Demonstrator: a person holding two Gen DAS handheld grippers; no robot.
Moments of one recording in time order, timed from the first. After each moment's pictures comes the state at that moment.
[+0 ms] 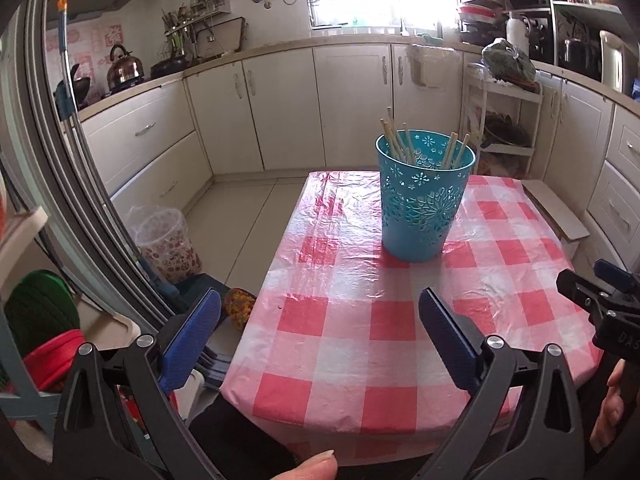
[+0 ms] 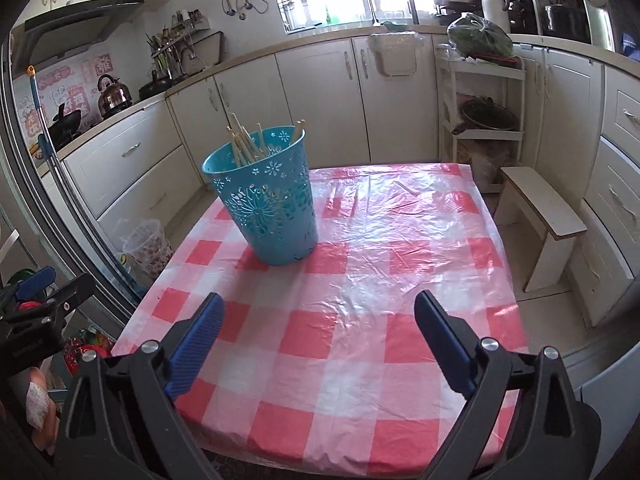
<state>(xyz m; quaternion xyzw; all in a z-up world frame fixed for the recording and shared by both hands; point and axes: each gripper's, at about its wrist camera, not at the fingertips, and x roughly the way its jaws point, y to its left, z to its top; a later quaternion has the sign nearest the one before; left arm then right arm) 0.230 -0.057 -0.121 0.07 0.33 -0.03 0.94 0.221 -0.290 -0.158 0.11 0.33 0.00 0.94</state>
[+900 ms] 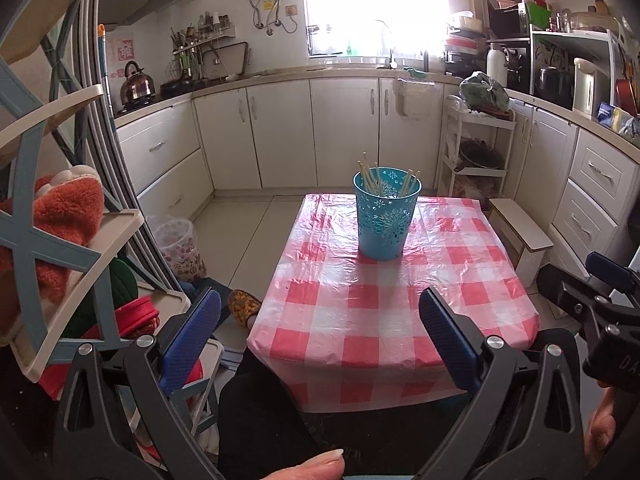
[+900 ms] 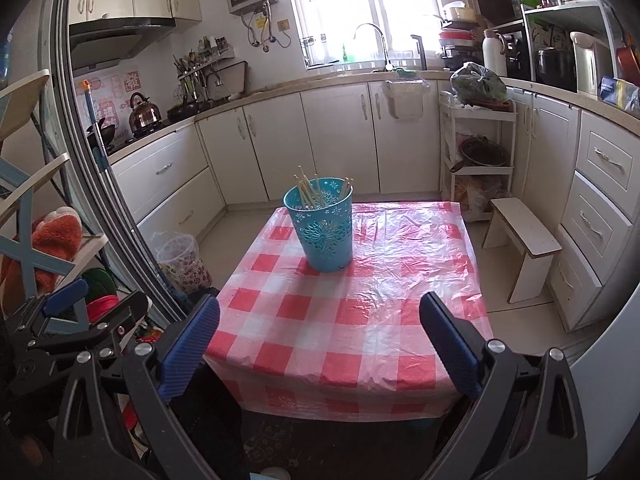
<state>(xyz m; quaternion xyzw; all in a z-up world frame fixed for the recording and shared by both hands) 0.092 -0.035 -0.027 0.05 0.30 -0.05 0.95 0.089 -0.236 -0.063 0.10 0.29 0.01 0.95</state>
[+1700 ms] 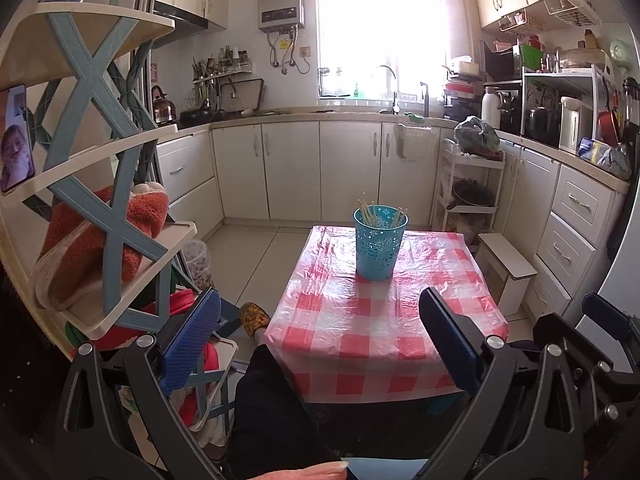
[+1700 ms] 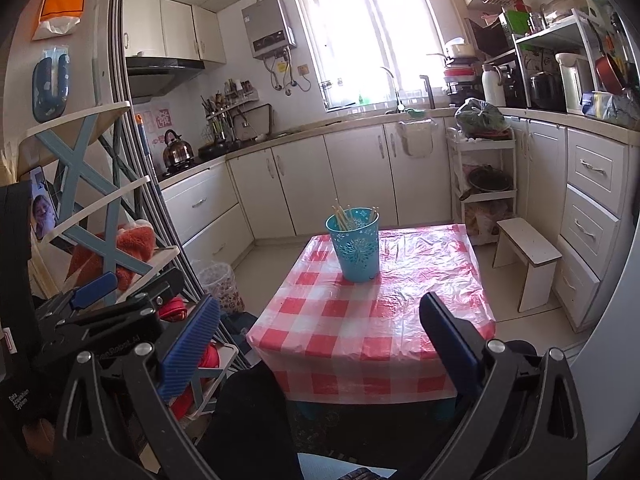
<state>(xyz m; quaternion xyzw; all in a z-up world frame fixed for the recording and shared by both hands) -0.021 -0.008 0.023 0.02 0.23 -0.04 0.97 -0.034 -0.195 -0.031 0.11 0.21 0.03 0.97</state>
